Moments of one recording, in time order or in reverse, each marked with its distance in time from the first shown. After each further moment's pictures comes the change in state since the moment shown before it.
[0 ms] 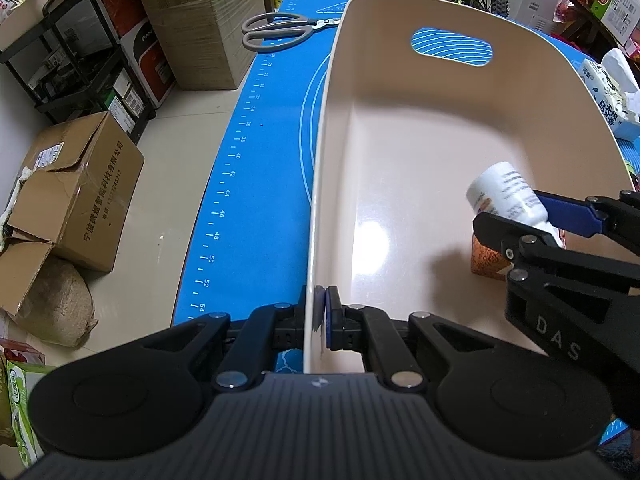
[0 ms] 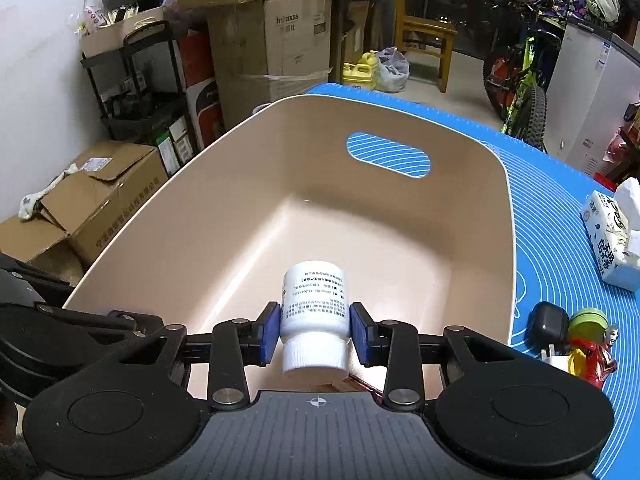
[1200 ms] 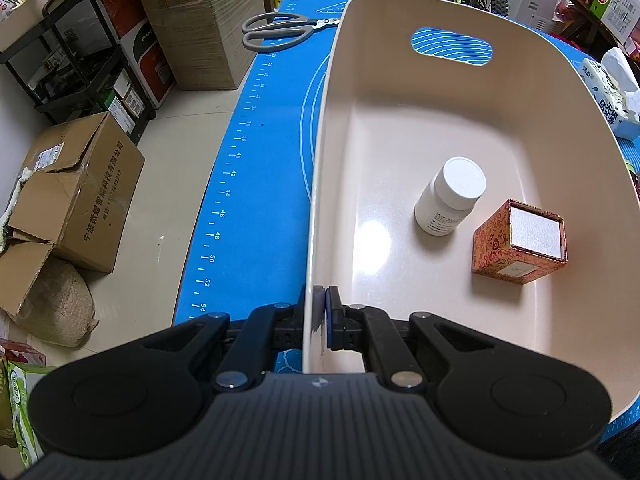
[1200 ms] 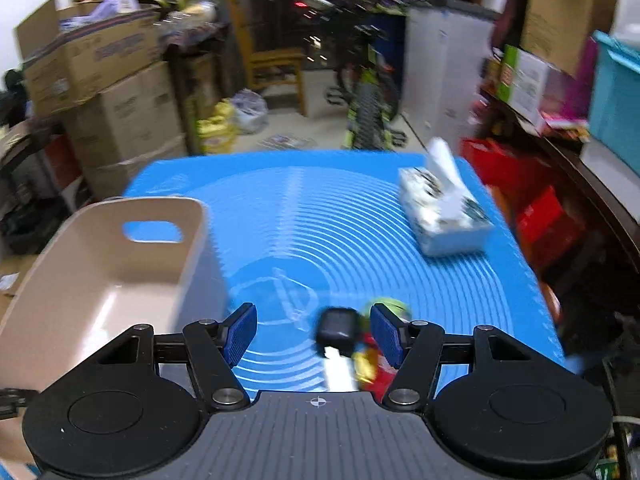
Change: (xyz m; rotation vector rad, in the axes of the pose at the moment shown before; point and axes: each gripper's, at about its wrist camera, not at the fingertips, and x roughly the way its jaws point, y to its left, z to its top) left arm 0.001 0.000 0.000 0.002 0.000 0.002; right arm -0.064 -0.173 -0.022 0.341 -0.117 -0.250
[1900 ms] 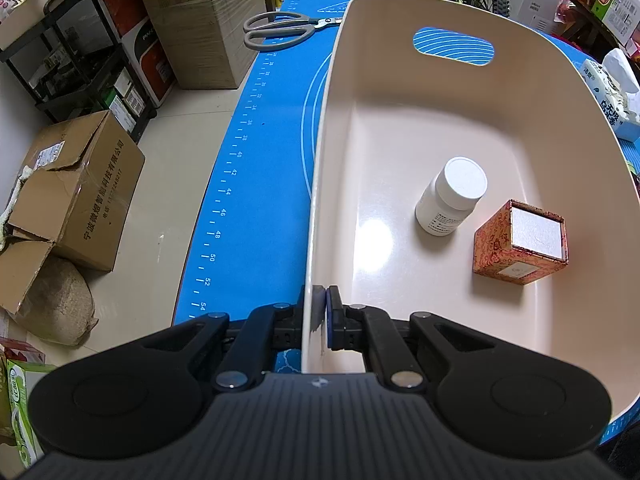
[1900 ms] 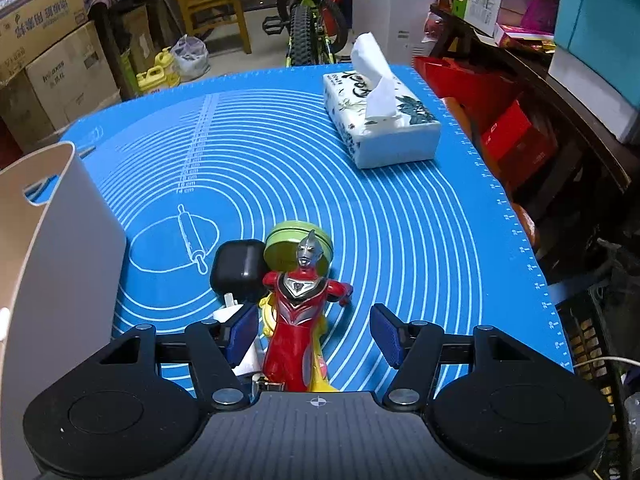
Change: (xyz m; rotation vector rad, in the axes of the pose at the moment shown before) left arm -0.001 0.003 -0.001 -0.004 0.000 -0.003; right arm 0.066 -0.053 -0.025 0.092 0.192 -0.087
